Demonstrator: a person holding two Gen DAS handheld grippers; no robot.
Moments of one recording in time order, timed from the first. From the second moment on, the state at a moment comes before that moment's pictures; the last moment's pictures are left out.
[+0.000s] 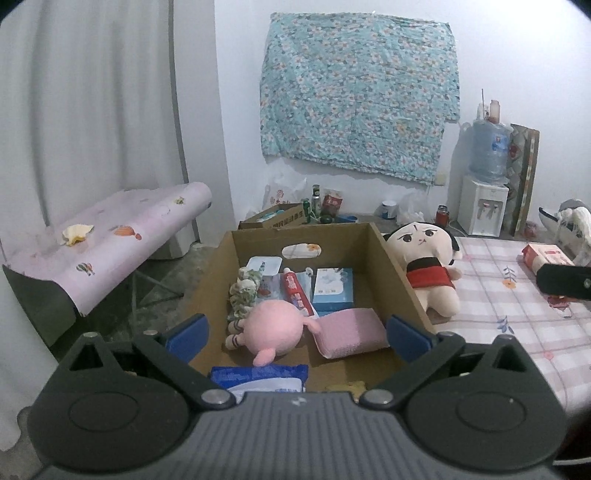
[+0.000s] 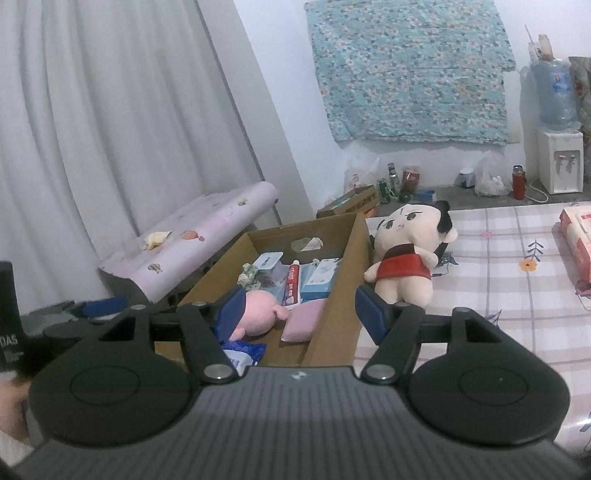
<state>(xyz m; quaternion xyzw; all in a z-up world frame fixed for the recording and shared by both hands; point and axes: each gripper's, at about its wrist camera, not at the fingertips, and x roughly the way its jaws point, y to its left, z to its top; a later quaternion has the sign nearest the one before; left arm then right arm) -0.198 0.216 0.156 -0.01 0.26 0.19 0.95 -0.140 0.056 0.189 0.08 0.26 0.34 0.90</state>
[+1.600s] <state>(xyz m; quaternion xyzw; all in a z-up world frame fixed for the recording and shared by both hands) -0.209 0.235 0.126 -0.03 0.28 0.28 0.92 -0.146 0.079 0.177 0.06 0.22 0.34 0.91</state>
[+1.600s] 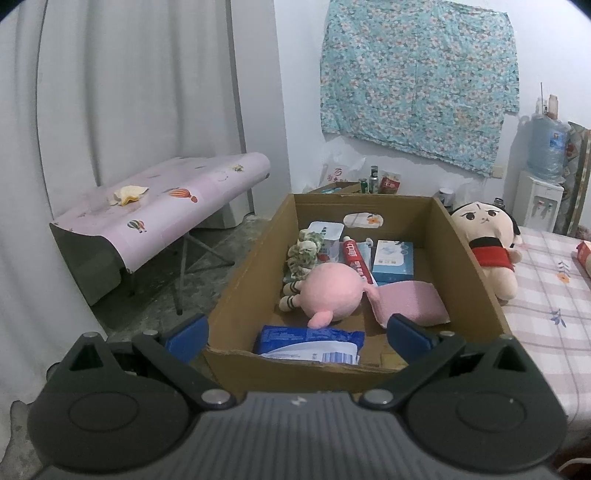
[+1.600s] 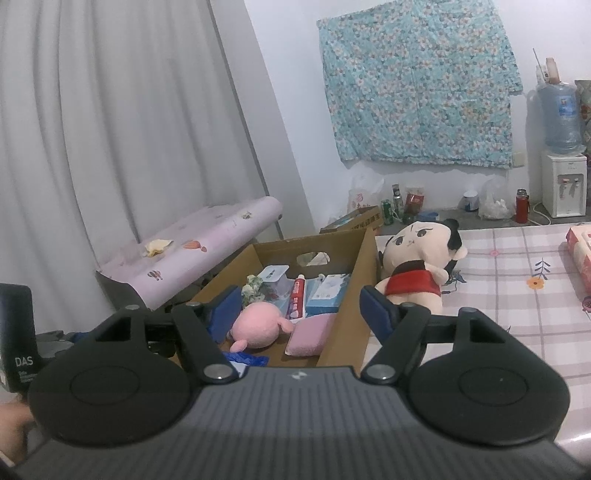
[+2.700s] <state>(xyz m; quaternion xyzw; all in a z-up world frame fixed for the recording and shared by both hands) -0.204 0.219 0.122 -0.02 0.28 0.28 0.92 -0.153 0.087 0.176 0.06 0.21 0.34 0.92</state>
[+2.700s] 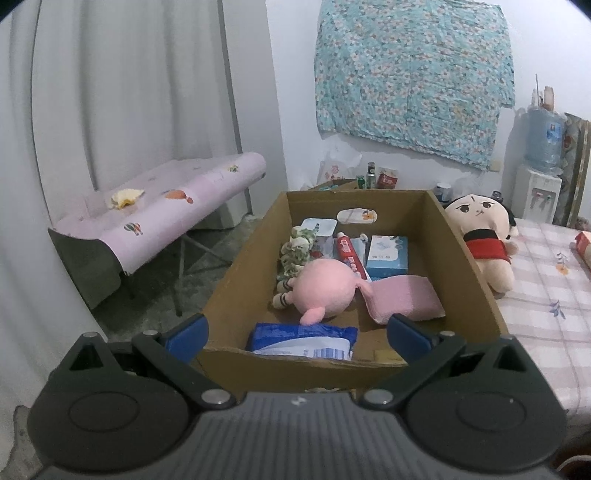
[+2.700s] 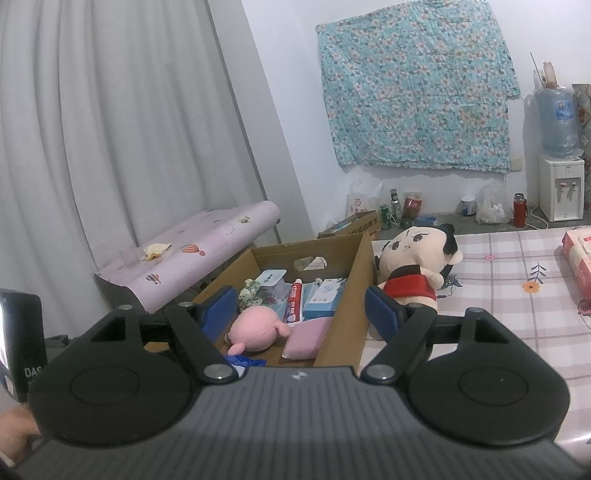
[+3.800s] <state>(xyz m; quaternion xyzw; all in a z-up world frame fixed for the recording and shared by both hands) -0.203 0.215 0.115 -0.02 0.30 0.27 0.91 -0.154 0.093 0.175 0.06 0.21 0.33 0.92</state>
